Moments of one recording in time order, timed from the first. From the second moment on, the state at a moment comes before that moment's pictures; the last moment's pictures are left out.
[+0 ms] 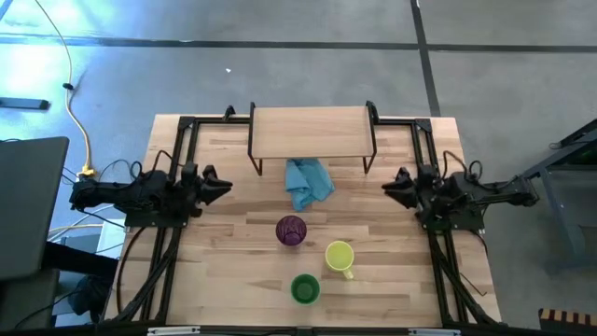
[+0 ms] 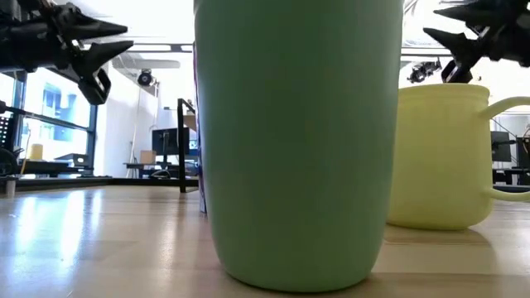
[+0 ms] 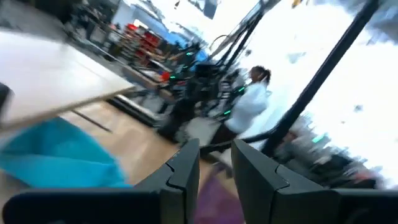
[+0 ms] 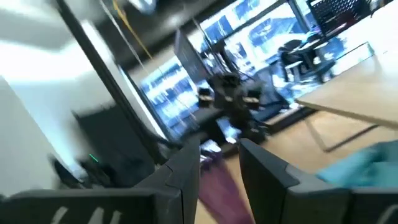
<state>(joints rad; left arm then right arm) 0.06 0.01 0.01 0.17 -0.12 -0.61 0.14 0.01 0.05 0.21 0.13 0.55</state>
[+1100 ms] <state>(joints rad) 0.06 0.01 0.01 0.09 -0.05 -0.85 0.36 0.36 0.05 0.48 0.02 0.88</state>
